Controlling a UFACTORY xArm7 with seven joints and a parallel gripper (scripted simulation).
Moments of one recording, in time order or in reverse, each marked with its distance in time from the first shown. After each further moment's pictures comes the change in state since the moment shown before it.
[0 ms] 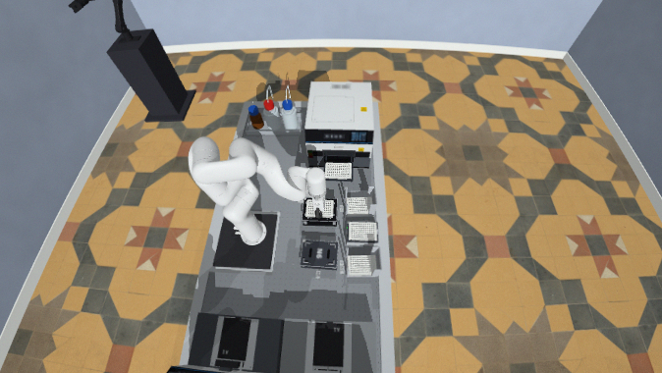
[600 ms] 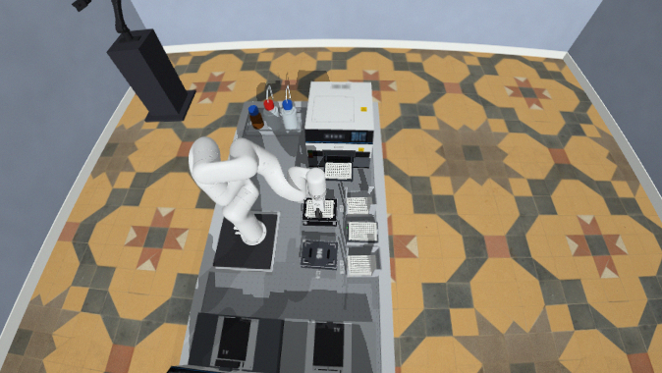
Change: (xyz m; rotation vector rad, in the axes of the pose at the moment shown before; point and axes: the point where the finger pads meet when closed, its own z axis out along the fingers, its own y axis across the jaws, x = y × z) arm 0.000 0.000 0.002 0.000 0.000 0.000
